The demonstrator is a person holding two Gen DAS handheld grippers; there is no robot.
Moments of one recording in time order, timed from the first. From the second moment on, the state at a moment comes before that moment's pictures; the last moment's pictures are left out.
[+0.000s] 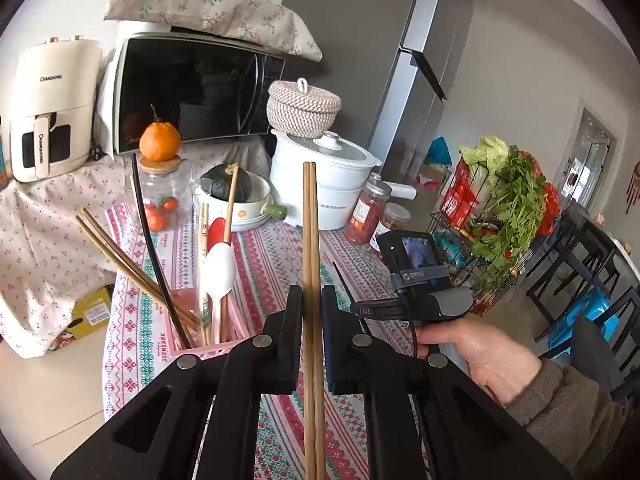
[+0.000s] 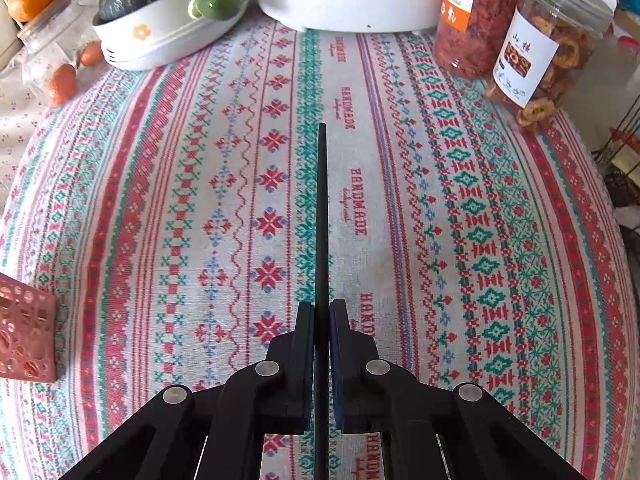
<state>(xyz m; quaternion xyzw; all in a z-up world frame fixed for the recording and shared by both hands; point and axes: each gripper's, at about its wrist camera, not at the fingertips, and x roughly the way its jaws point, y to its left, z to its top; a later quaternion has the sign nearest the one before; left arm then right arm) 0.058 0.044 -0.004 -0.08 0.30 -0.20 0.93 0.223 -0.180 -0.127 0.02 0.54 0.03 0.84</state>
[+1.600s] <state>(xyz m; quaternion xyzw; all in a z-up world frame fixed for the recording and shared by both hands) 0.127 0.098 -0.022 -0.11 0.09 -0.03 0.99 0.099 -0.106 0.037 0.03 0.16 0.22 0.96</state>
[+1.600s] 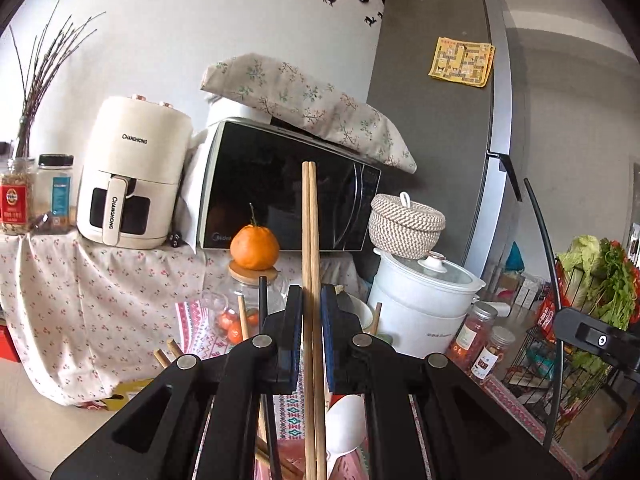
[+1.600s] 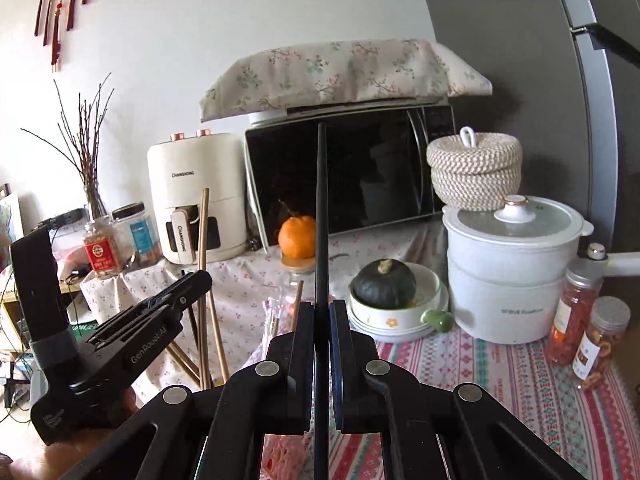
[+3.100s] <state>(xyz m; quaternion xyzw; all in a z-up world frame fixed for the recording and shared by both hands) 0.065 0.125 0.008 -0.13 0.28 -0.06 0.95 0.110 -0.099 0.024 0.08 0.15 0.20 0.97</state>
